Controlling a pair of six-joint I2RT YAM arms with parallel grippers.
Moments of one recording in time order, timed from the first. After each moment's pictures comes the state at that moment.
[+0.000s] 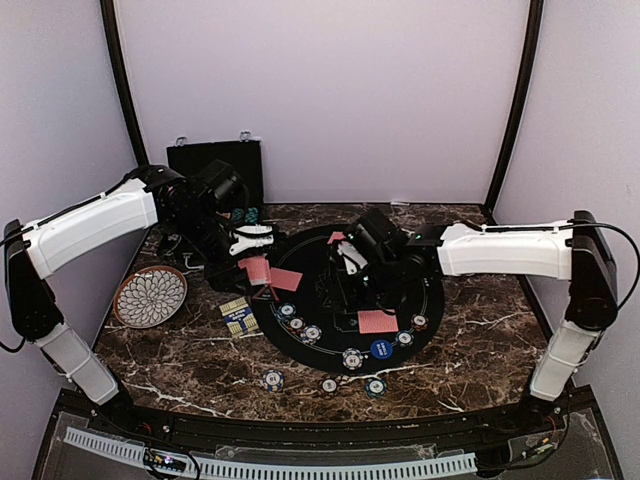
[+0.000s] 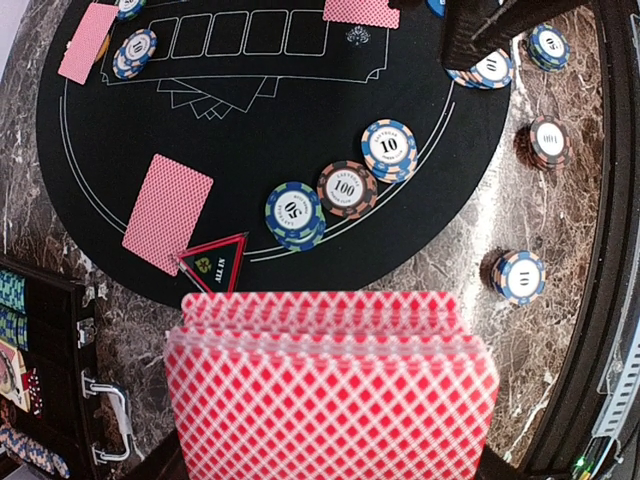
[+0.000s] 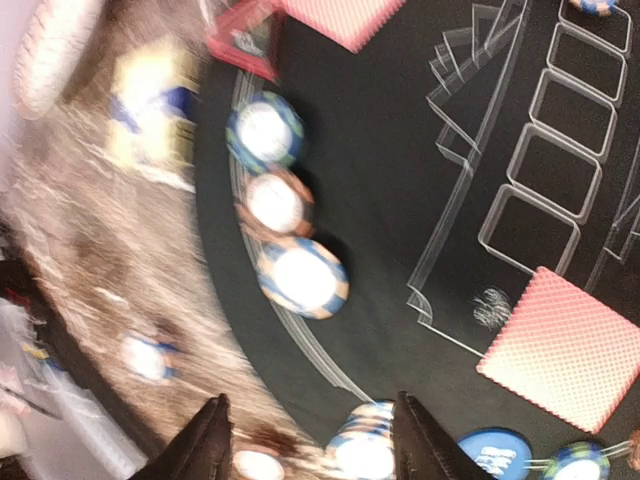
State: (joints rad) left arm -0.69 1.58 1.49 -1.11 0.15 0.66; right arm 0.97 1.74 1.29 -0.54 -0.14 0.56
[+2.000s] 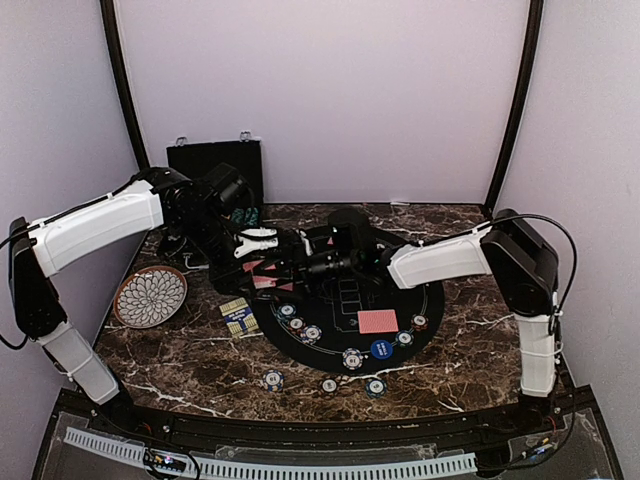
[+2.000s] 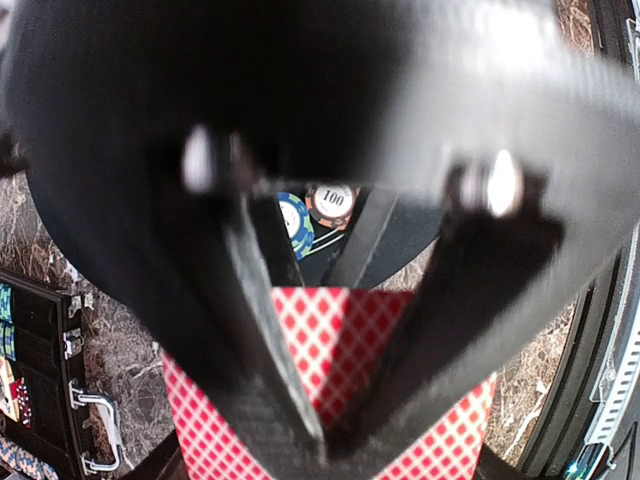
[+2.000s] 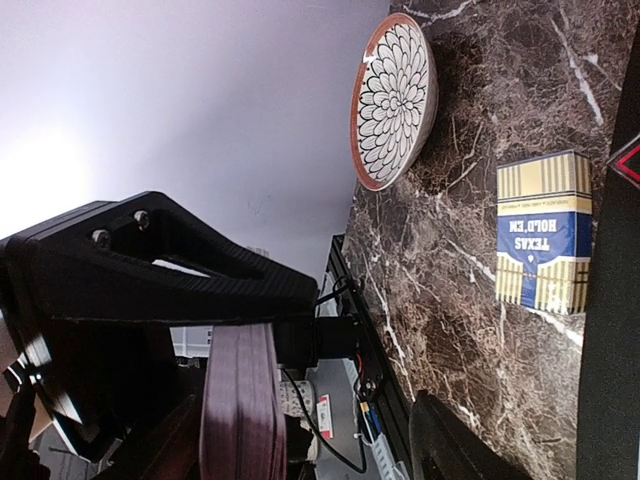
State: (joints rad) left arm -0.69 1.60 1.49 -1.10 0.17 0.64; right arm 0.91 2.08 1.37 0.46 -0.75 1.24
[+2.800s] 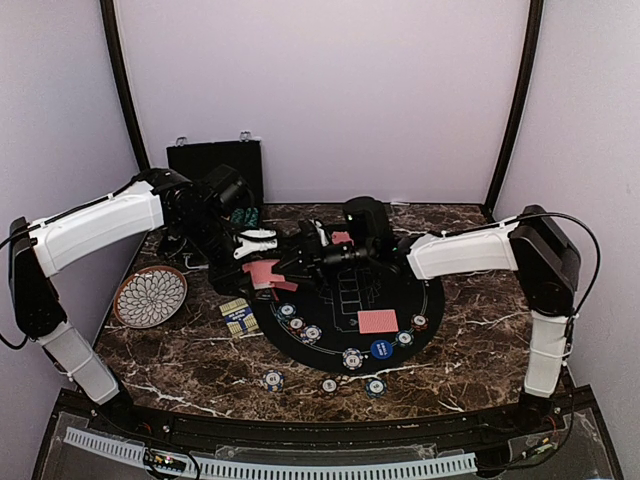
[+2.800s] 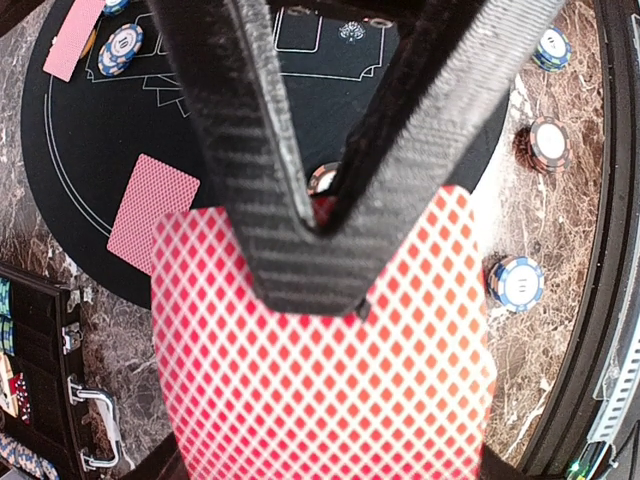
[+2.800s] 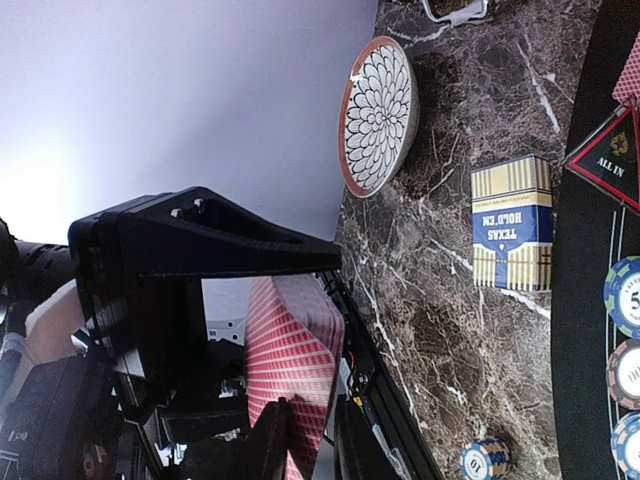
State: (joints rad) left arm -0.69 1.60 1.48 -1.10 0.16 0.64; right arm 0.87 1.95 1.31 0.33 -0.74 1.19
